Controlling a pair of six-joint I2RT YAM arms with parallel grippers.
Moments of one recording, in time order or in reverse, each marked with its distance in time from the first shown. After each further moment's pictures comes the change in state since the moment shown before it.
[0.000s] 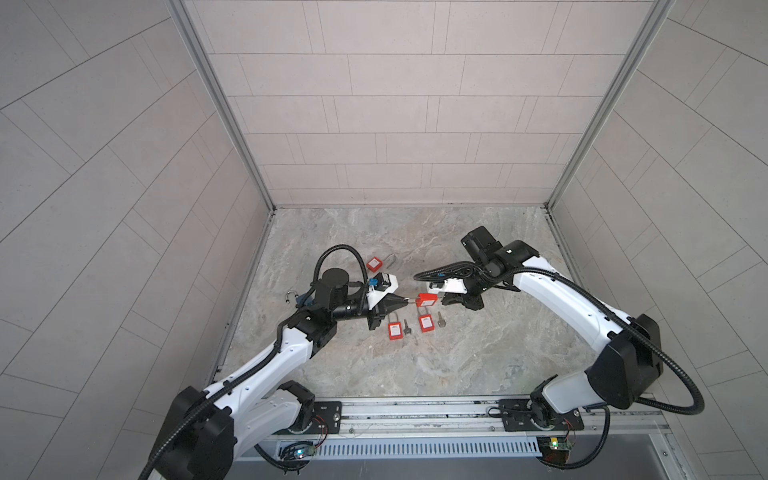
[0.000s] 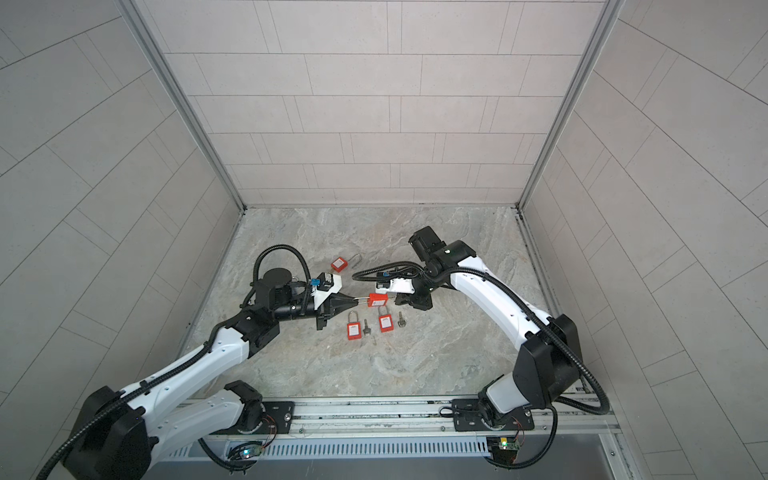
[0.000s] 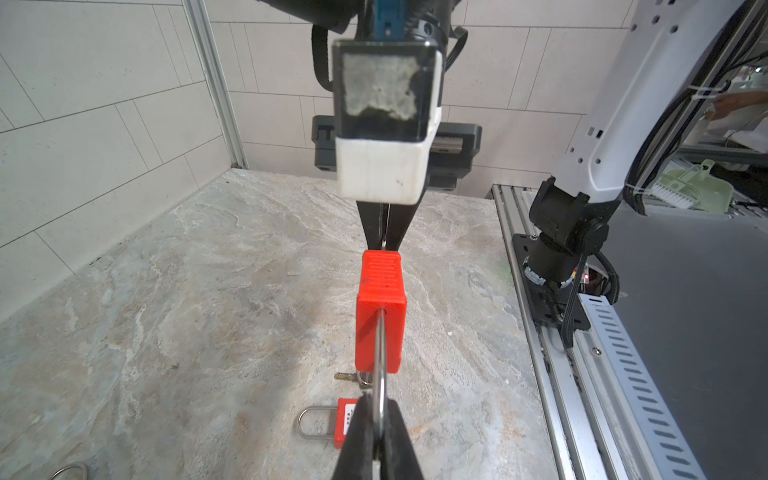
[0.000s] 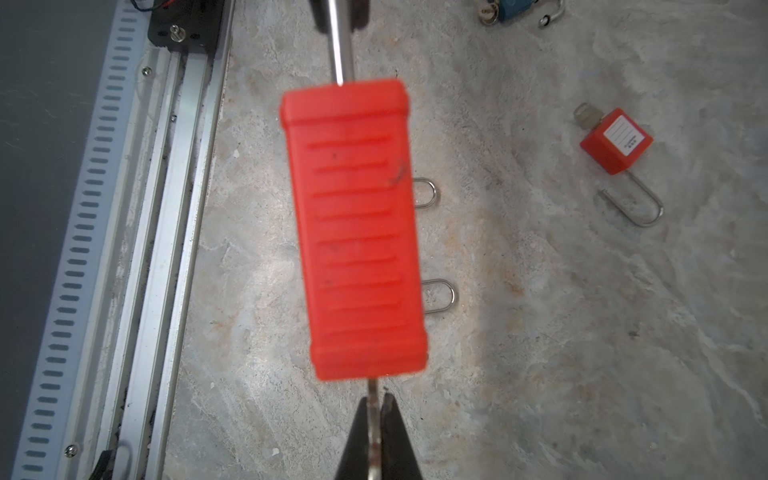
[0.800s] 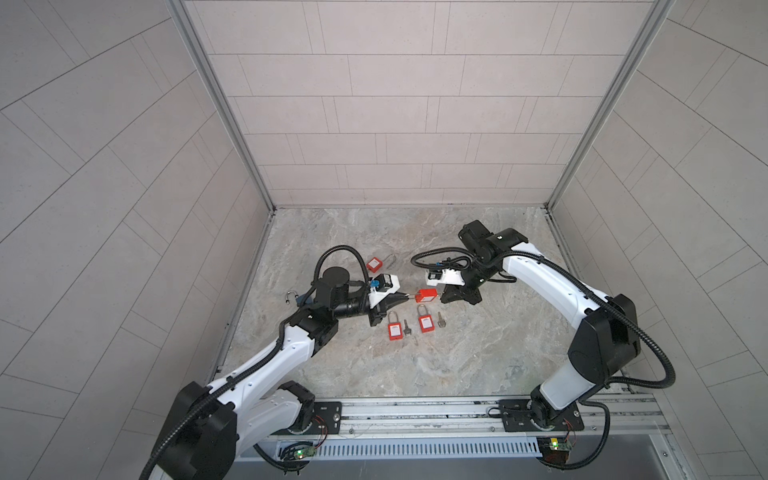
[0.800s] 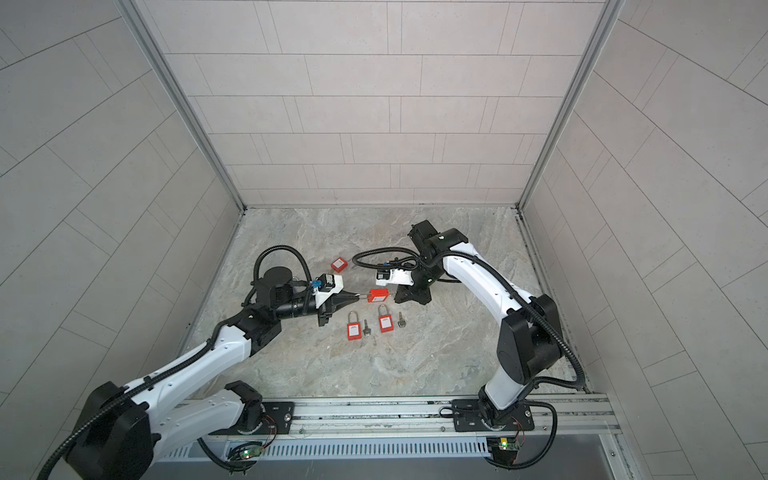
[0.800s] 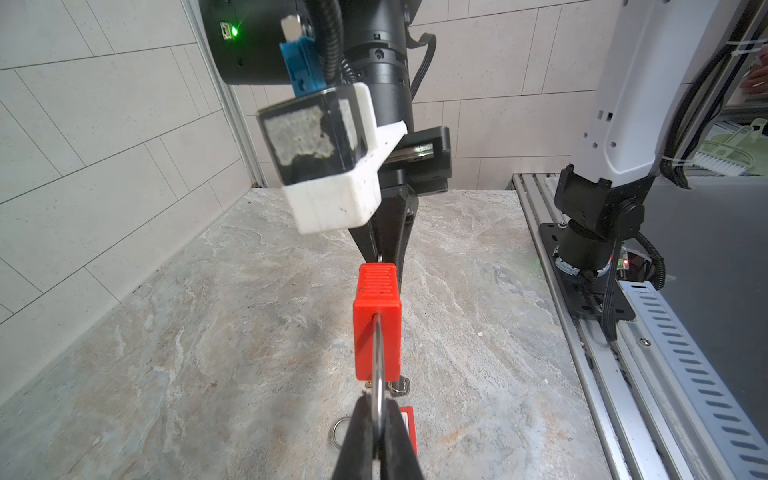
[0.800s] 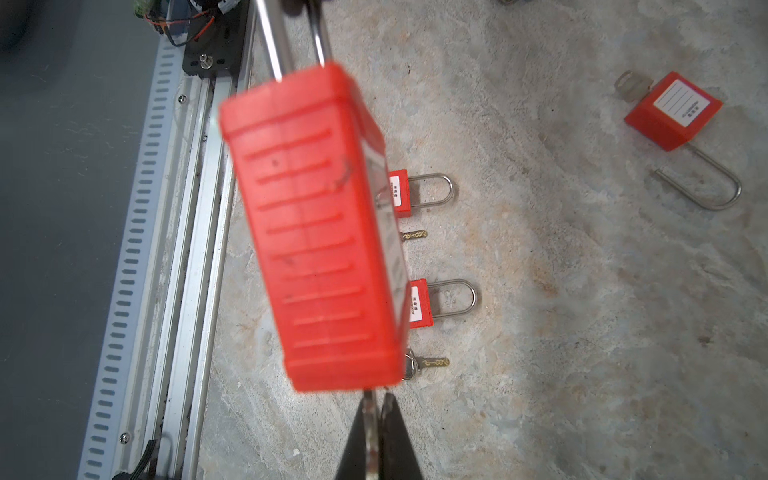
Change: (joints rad) left arm 0.001 0.010 0.008 0.016 -0.036 0.113; right arm -0.051 0.163 0.130 -0.153 -0.100 -0.027
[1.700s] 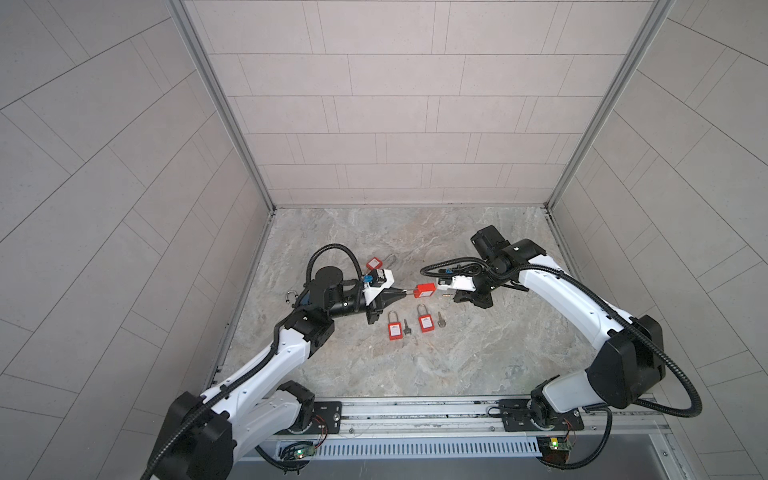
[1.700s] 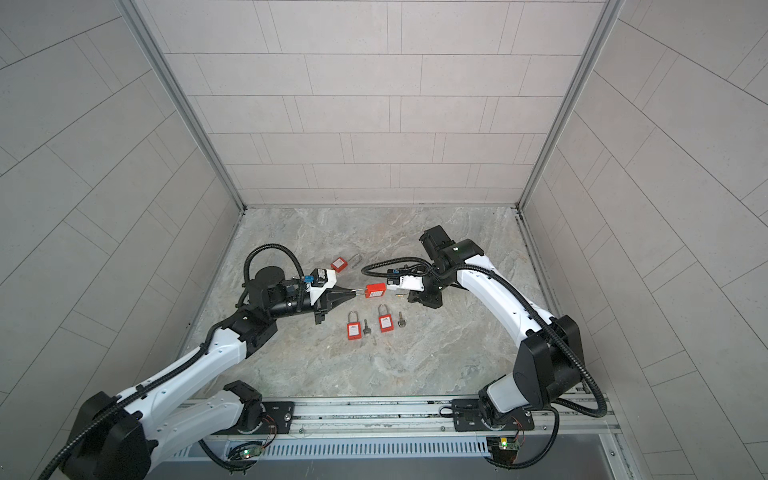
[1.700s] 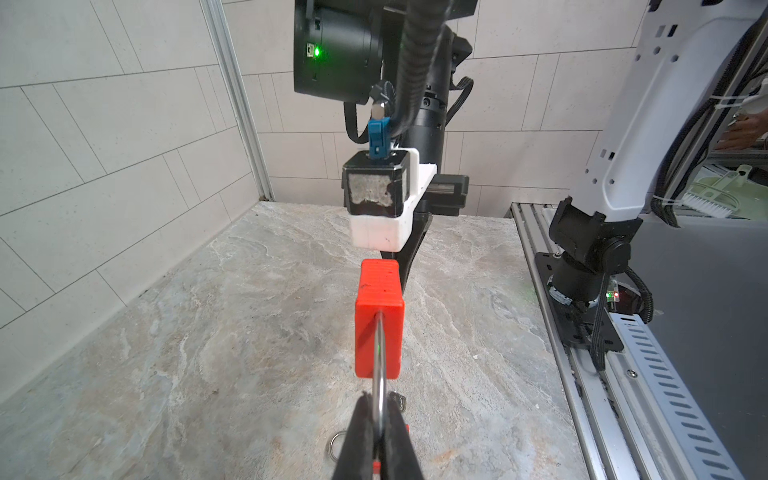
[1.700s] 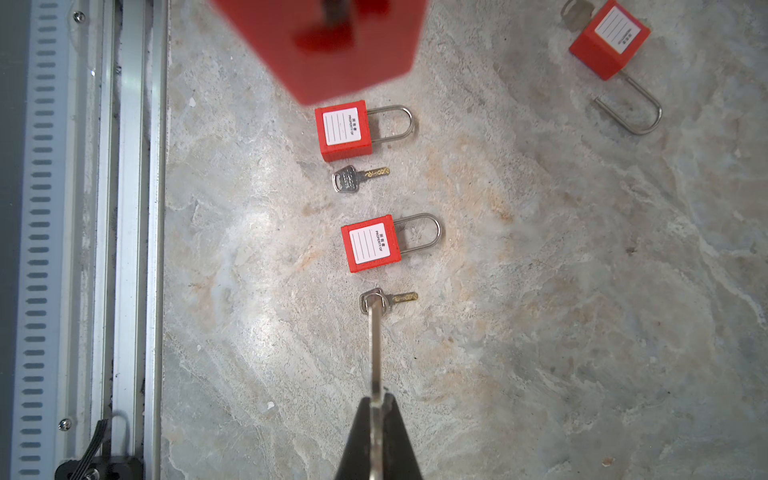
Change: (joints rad) left arm 0.017 -0.059 -0.002 0.027 0.021 -0.084; right arm -0.024 -0.148 -0.135 0.090 0.148 0.042
